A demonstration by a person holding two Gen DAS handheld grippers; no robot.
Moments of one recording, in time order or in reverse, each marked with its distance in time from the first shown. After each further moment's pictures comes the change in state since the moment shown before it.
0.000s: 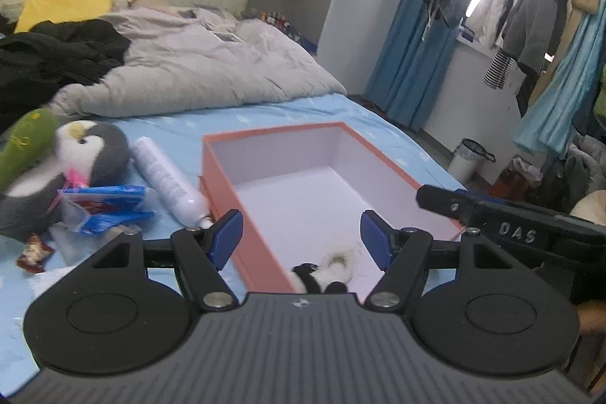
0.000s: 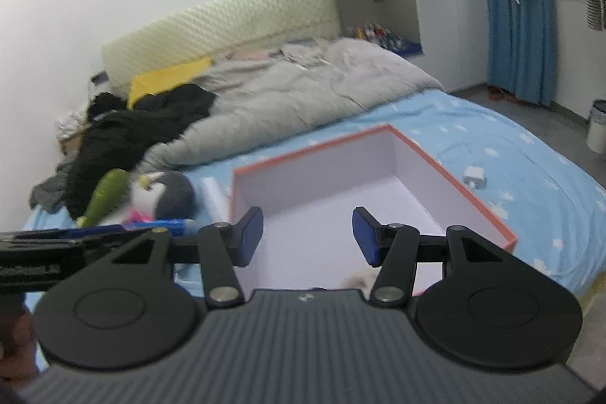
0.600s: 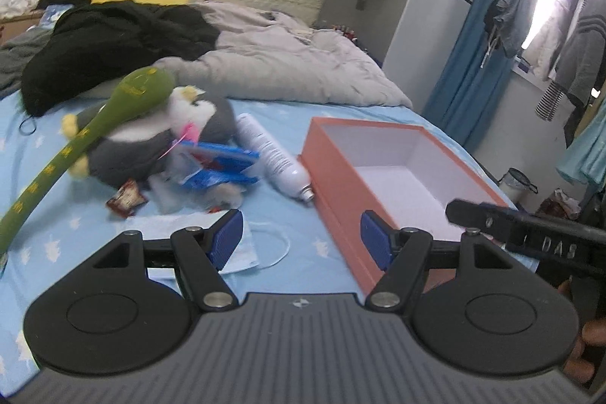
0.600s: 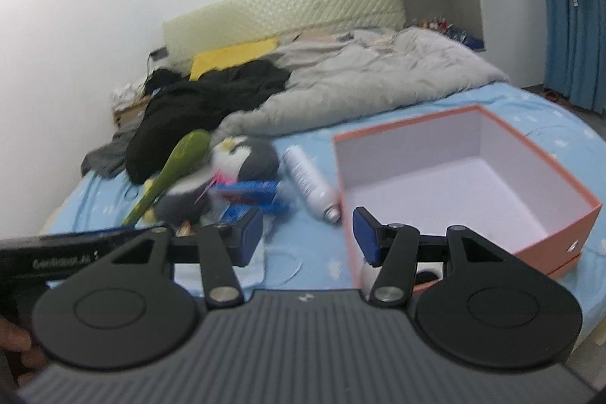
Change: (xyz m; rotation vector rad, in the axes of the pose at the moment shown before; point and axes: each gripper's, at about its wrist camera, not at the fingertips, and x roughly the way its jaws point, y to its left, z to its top) left arm -0.075 0.092 -0.066 -0.143 -0.041 0.157; right arm -0.006 0.085 -0.046 -0.079 0.058 0.162
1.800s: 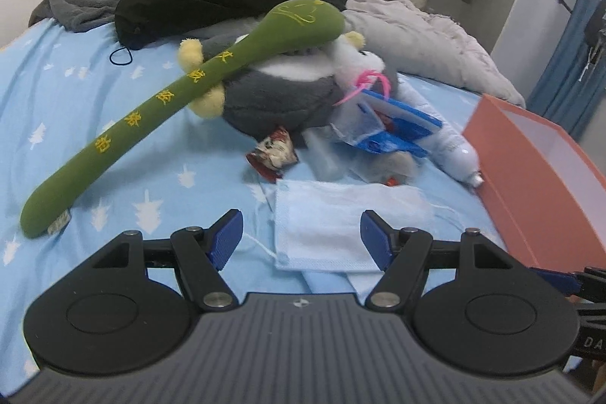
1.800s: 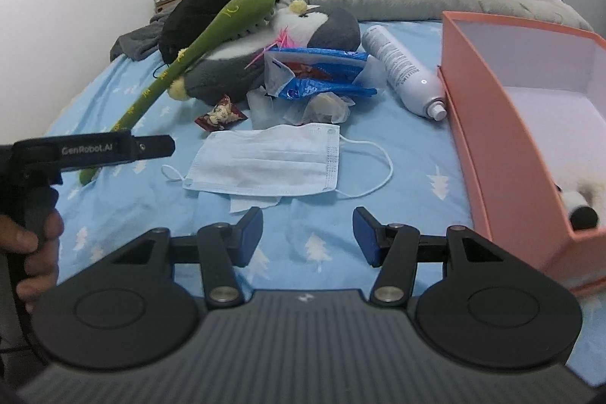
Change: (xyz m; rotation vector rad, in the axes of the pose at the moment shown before) left arm 0.088 0.155 -0.035 -0.141 0.053 0.260; right arm 0.122 0.065 -0.073 -0.152 0.283 0.124
